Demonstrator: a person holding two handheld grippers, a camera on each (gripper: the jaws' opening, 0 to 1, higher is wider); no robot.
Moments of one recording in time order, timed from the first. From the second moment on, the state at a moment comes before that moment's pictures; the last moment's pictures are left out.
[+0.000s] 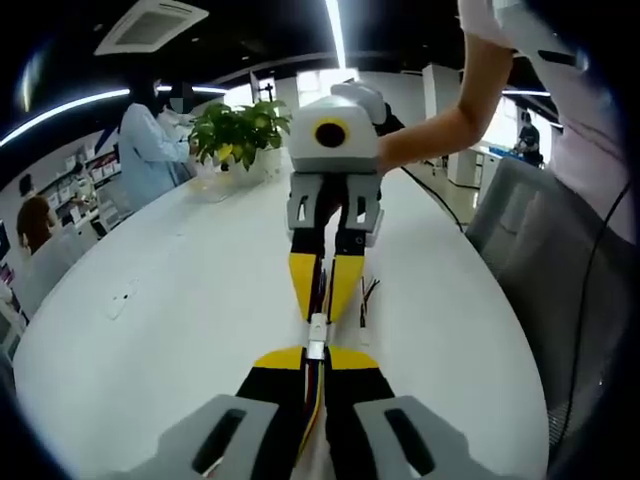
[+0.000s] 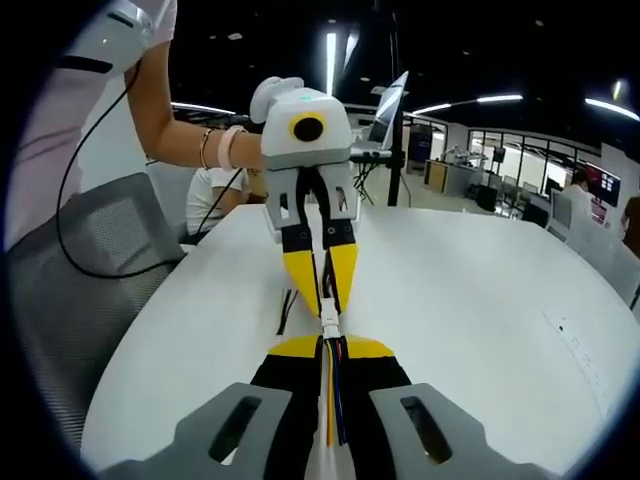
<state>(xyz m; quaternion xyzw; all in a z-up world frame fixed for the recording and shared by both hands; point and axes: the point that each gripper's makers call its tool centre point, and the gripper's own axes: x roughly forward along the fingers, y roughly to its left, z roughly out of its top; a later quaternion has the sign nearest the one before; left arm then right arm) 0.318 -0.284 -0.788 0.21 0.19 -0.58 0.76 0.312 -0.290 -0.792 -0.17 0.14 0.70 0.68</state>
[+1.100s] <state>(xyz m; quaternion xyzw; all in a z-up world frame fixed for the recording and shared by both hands) 0.312 -0.290 -0.788 0.21 0.18 -0.60 0.75 0.306 -0.294 -0.792 -0.16 0.15 0.71 0.67</state>
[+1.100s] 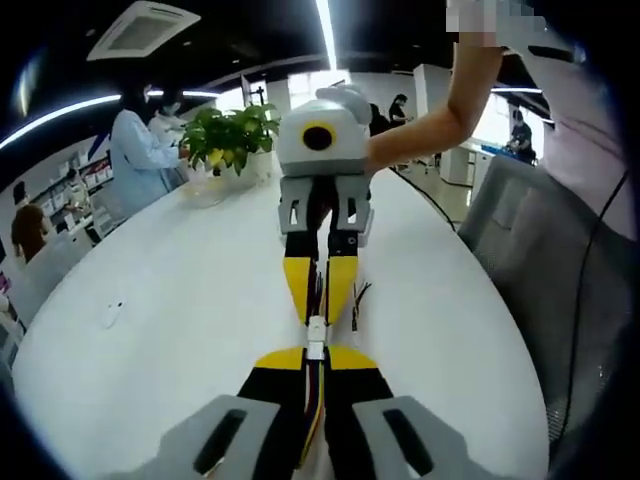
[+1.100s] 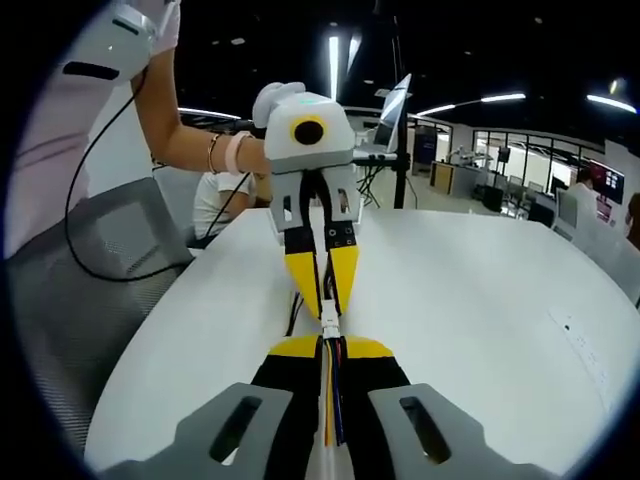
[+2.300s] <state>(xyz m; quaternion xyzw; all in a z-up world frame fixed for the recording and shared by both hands) 0.333 -0.290 -0.808 0.25 0.19 -0.58 0.75 0.328 -0.290 -0.814 -0.19 0.15 0.70 0.67</state>
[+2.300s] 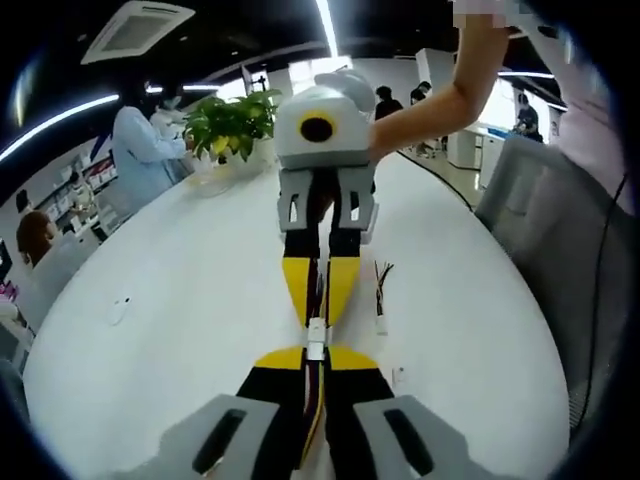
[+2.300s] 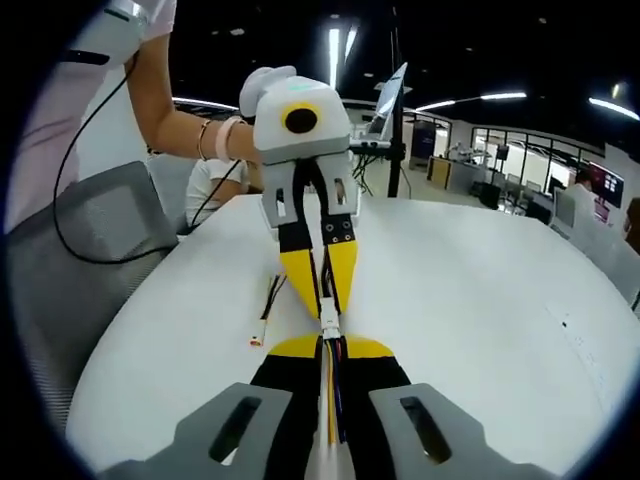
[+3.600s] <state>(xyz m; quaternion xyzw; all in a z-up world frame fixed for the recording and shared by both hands) 0.328 -0.289 -0.840 0.23 0.21 -0.59 0.75 0.324 -0.292 -0.845 -0.20 0.19 0.70 0.66</state>
